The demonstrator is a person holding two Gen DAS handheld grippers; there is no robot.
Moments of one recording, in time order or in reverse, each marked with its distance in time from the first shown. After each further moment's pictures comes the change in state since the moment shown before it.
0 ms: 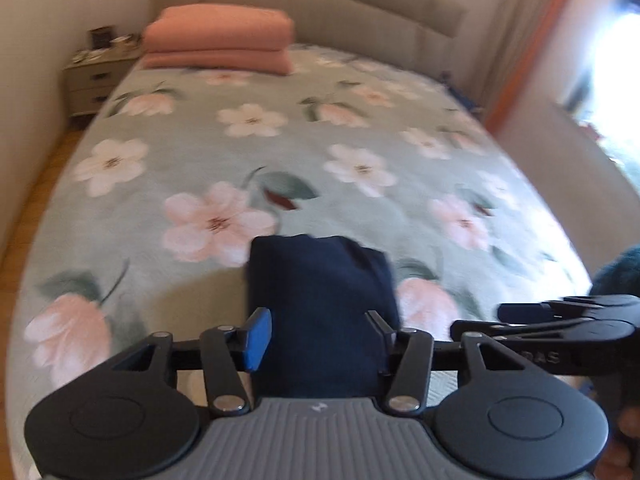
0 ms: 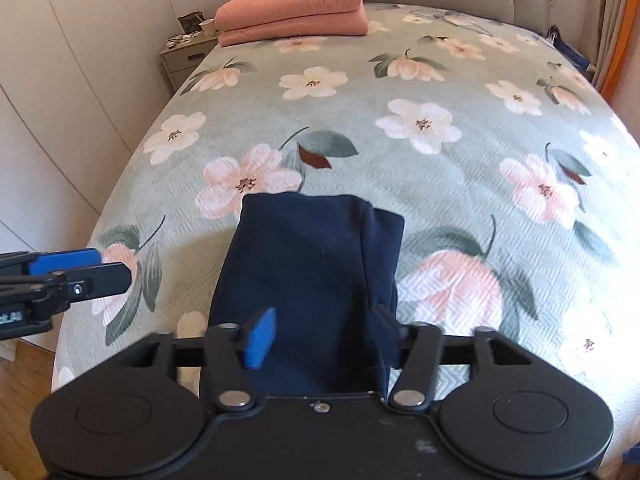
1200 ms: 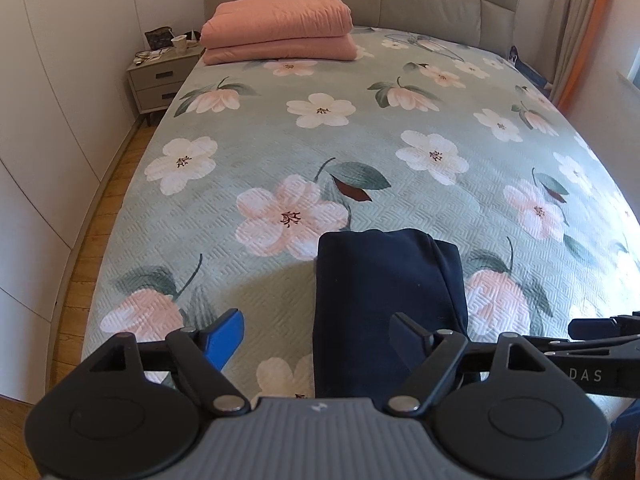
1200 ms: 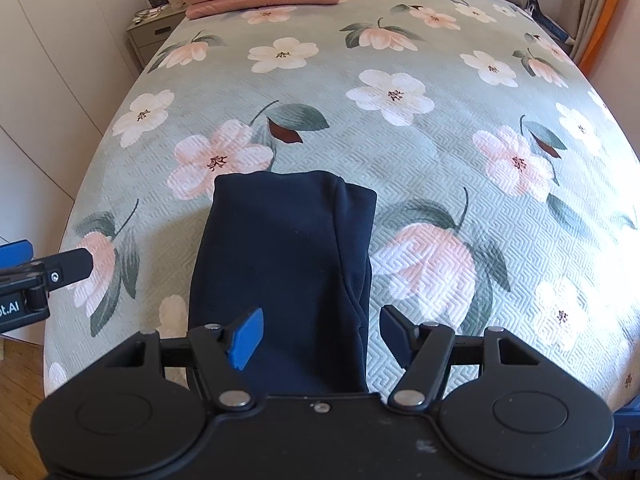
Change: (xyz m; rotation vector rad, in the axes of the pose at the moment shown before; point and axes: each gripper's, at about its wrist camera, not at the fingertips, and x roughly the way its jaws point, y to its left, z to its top) left arm -0.008 -0.022 0.026 0.032 0.053 0.251; right arm -0.004 -0.007 0.014 0.035 0.121 -0.073
